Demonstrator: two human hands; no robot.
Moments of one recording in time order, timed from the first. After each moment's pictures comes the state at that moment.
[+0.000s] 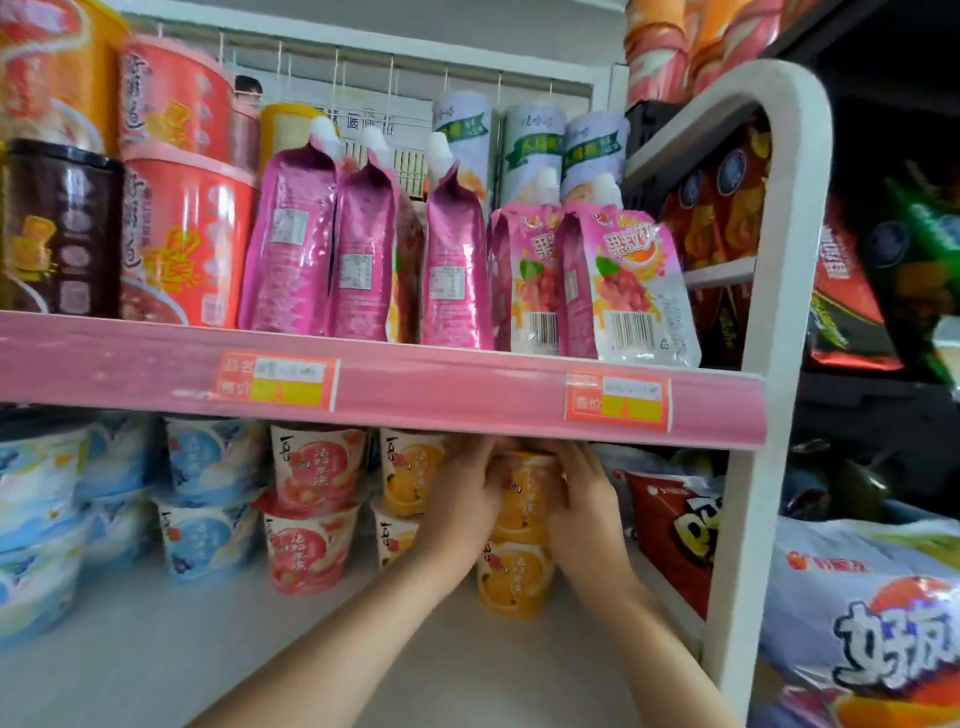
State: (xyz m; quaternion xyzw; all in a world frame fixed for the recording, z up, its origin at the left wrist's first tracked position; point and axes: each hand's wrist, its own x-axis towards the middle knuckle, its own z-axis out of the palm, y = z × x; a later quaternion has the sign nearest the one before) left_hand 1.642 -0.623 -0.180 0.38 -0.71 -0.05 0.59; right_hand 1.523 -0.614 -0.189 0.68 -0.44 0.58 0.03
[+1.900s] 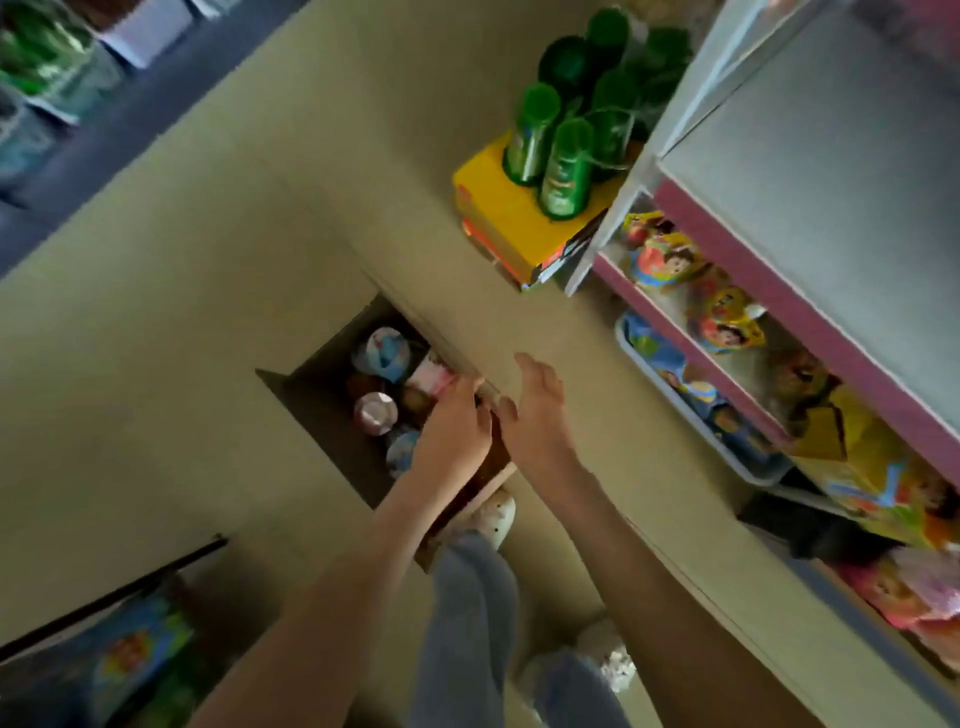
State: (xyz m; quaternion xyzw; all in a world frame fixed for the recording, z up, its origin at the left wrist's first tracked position) left_hand 1.977 -0.139 -0.500 0.88 -0.25 -0.32 0.23; right_hand 1.911 -0.224 -0.478 0.81 -0.40 -0.05 -0.43
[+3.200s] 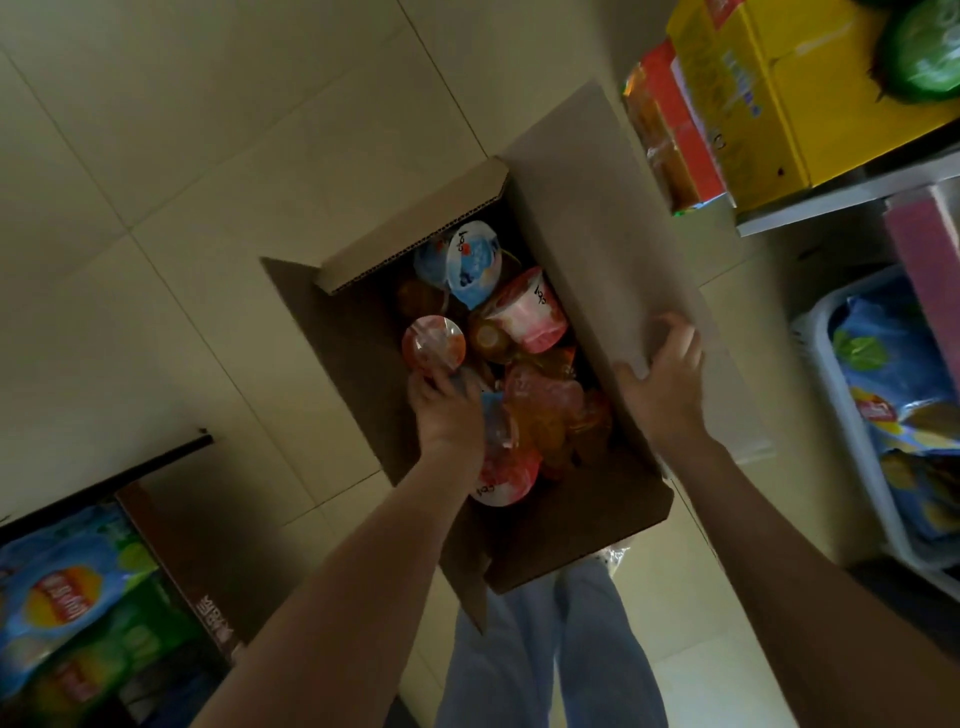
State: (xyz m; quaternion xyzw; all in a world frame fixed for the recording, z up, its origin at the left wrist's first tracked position) left_hand 2.048 -0.038 -0.734 0.80 -0.27 -0.44 -0.32; right_hand 1.974 -0.228 -0.727 0.82 -0.43 -0.12 -0.35
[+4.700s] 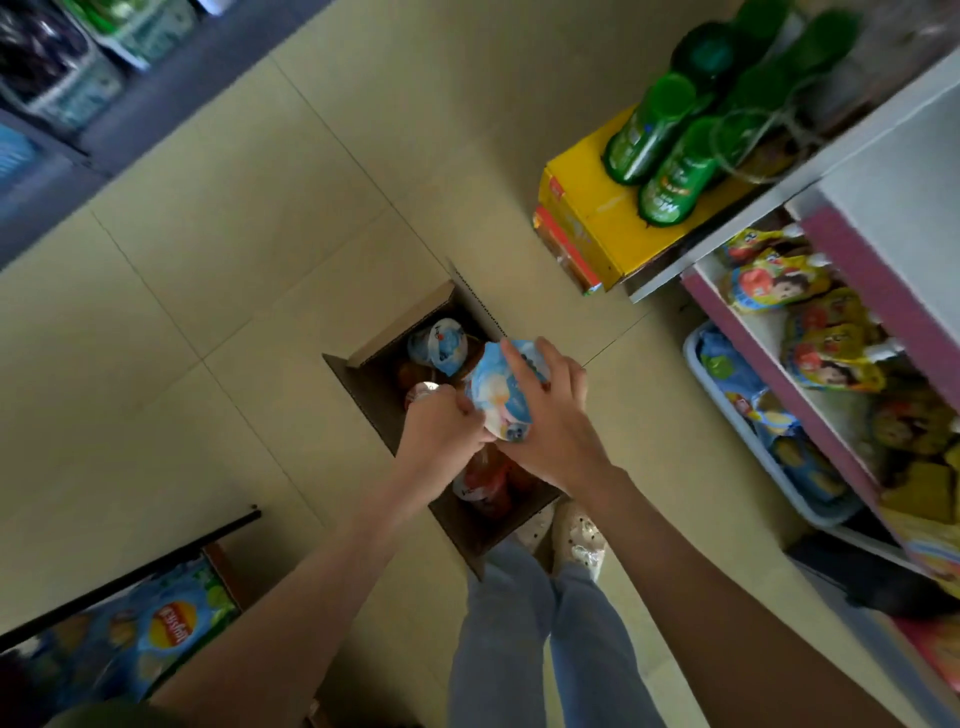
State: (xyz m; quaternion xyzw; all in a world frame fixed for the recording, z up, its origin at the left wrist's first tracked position) left_hand 2.067 -0.073 -0.484 0.87 -0.06 -0.44 0.24; right_hand 1.971 -0.184 -0.520 0.91 -0.21 -0.06 -0.36
